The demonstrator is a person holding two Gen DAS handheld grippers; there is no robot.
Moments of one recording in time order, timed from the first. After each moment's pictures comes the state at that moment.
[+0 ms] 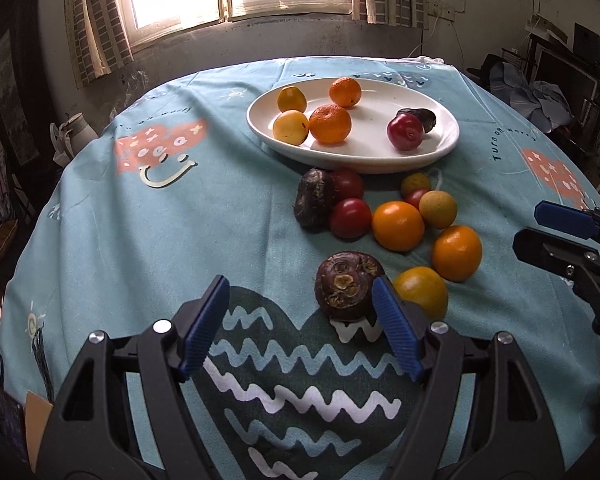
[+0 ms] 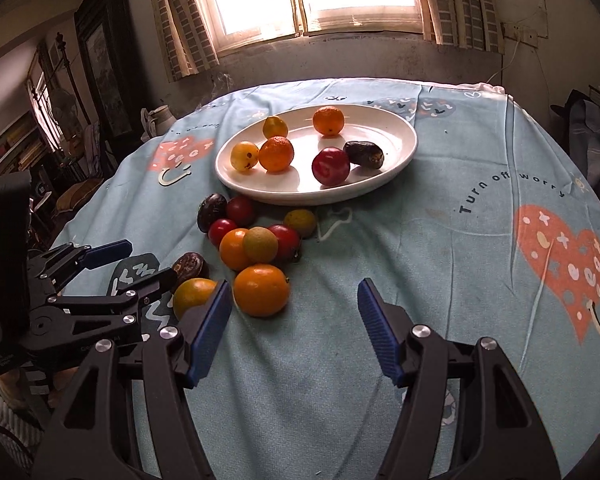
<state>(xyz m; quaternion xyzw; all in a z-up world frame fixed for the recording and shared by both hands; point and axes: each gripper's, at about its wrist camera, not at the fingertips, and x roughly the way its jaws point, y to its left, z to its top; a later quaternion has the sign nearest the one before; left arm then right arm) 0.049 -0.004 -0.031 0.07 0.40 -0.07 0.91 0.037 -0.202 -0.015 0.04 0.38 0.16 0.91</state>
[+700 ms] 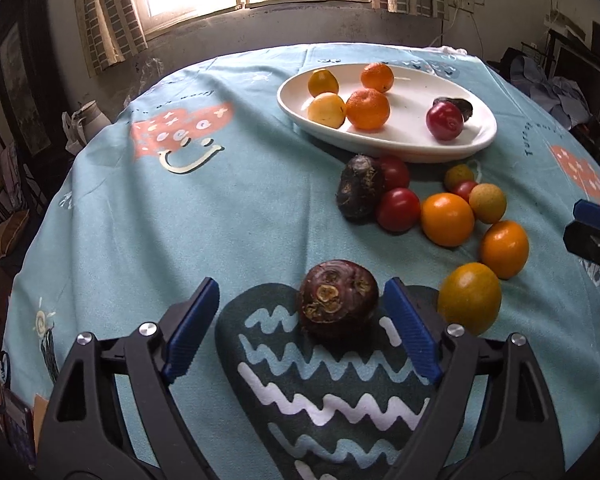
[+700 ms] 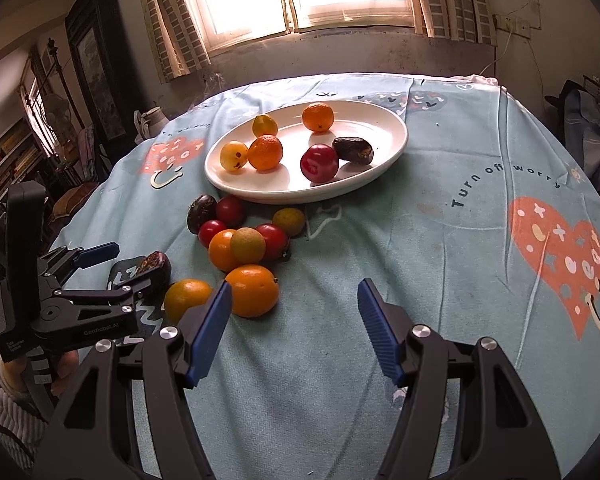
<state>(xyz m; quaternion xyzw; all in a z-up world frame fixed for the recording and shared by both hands) 0.062 0.005 -0.044 0.09 0.42 -0.05 0.90 0.040 -0.208 -0.016 0.05 0.39 0.15 0.91</state>
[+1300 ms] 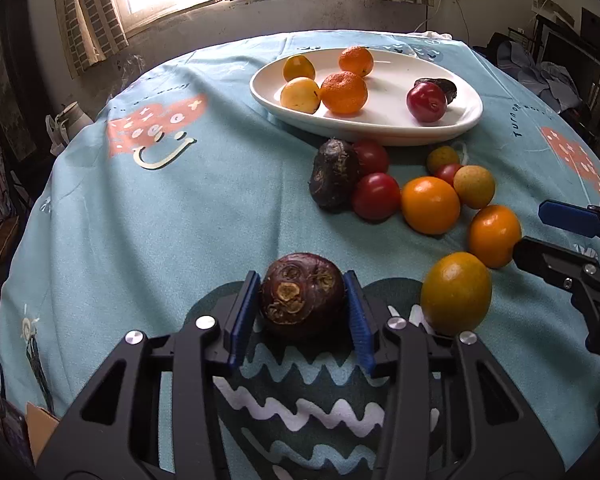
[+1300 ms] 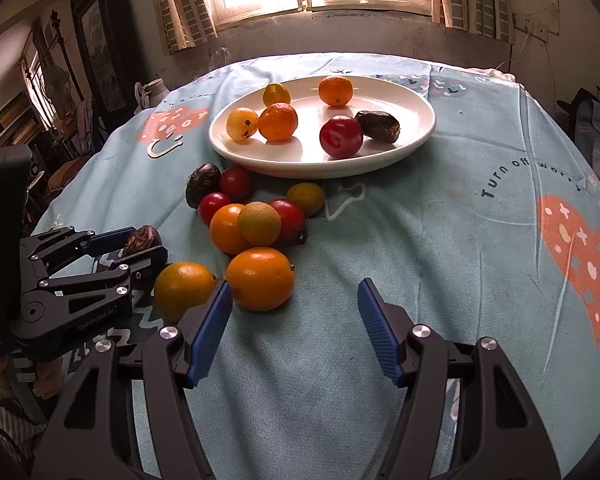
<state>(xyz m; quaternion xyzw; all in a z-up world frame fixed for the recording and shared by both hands) 0.065 0.001 -0.049 0.09 0.43 -0.07 0.90 0.058 -0.183 -0.037 0.02 0.42 0.15 0.90</state>
